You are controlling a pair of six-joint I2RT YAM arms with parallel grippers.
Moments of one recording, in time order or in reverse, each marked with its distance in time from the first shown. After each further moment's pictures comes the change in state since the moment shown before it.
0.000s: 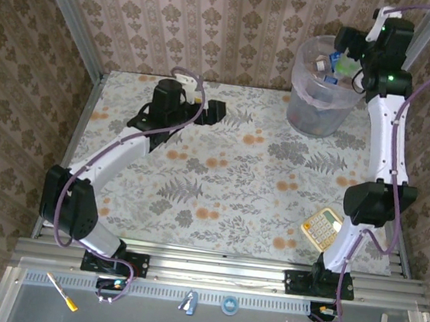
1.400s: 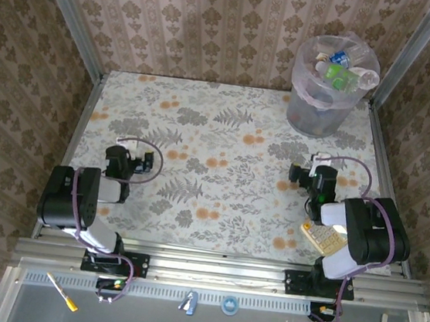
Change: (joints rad) left arm 0.492 0.040 -0.899 0.856 -0.253 0.465; right arm 0.145 -0.359 -1.919 1.392 0.181 -0.060
